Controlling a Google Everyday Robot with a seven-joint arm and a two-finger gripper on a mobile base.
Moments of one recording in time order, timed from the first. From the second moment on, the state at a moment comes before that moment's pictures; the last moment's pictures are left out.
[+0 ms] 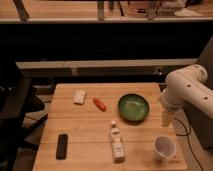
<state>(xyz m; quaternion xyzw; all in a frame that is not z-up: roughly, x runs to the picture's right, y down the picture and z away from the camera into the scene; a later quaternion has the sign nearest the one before) 0.285 0.104 0.684 -0.28 0.02 0.02 0.96</state>
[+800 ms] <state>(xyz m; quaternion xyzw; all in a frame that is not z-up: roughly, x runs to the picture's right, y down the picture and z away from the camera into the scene) 0.221 0.077 0.699 -0.27 0.02 -0.04 0.96</state>
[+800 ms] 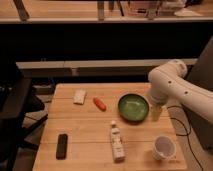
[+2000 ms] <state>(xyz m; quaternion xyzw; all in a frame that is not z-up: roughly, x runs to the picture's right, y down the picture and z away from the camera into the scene) 0.116 0.039 0.721 -0.25 0.01 -0.19 0.95</state>
